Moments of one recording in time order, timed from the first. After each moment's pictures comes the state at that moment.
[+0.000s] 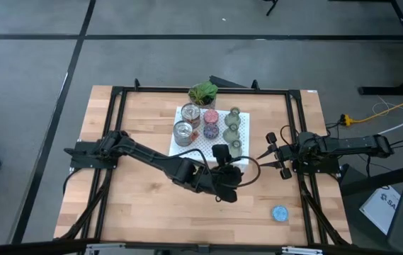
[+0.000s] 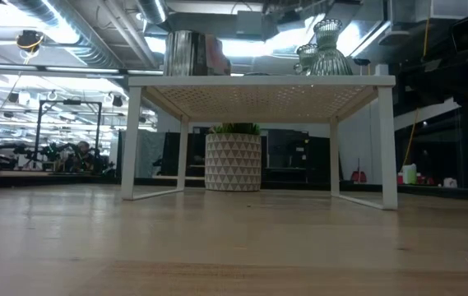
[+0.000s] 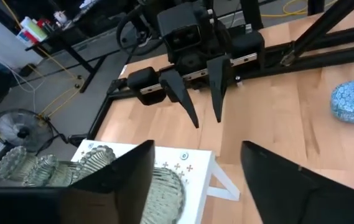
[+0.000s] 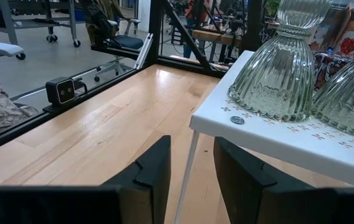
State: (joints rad) left arm -0.36 2.11 2.05 -0.55 -0.75 0.01; right arm 0.07 0.19 0.01 0.05 -0.26 -0.15
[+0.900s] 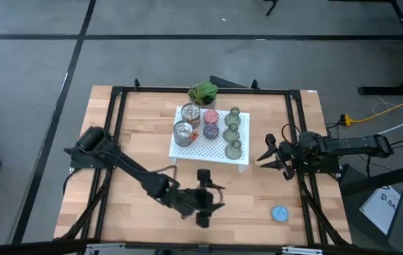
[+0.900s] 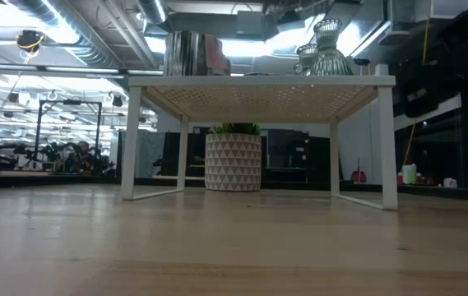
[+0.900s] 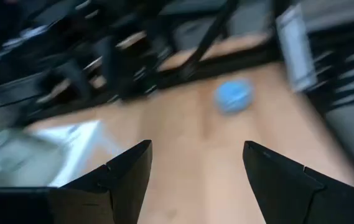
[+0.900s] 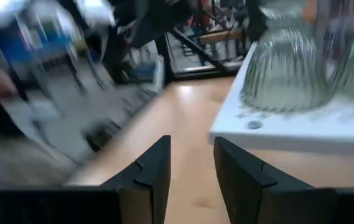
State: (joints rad) left arm -0.52 1.90 1.41 0.06 -0.63 0.03; right arm 0.07 0.19 0.01 0.10 -0.30 0.13
